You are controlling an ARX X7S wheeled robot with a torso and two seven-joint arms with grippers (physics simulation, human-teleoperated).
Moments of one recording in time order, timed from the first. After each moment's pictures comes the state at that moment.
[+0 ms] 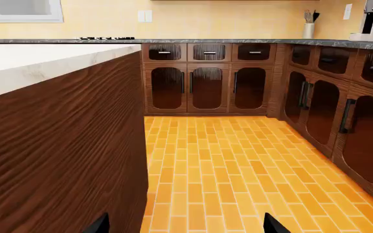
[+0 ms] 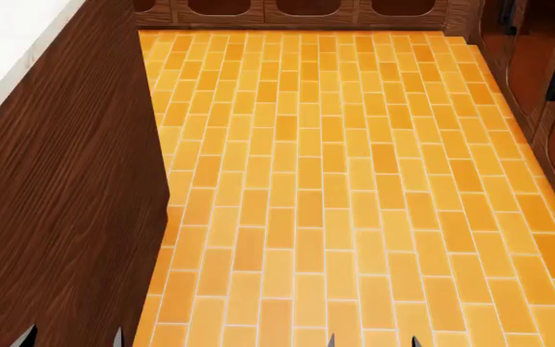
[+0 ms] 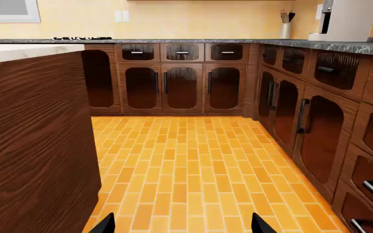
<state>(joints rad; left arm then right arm) 0.00 0.00 0.00 0.00 0.00 0.00 0.00 0.00 0.00 0.00 0.00 0.00 0.00 0.00</state>
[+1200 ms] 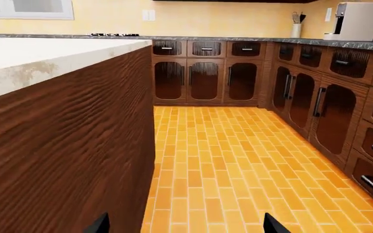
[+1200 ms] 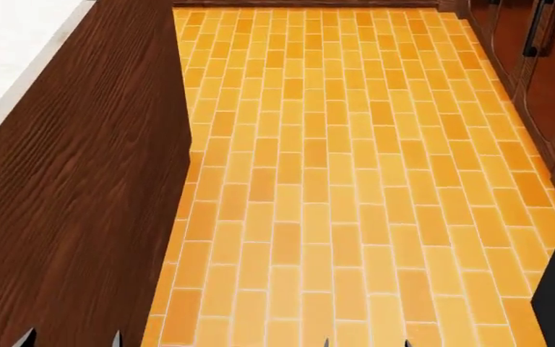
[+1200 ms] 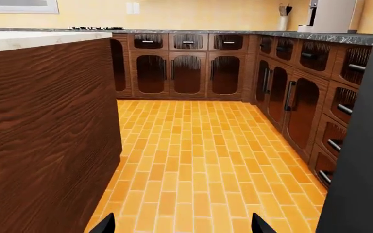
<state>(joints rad) 0.01 -0.10 0.11 0.01 -0.12 0.00 -0.10 0.02 0.09 -0.13 0.02 0.09 0.01 0.11</state>
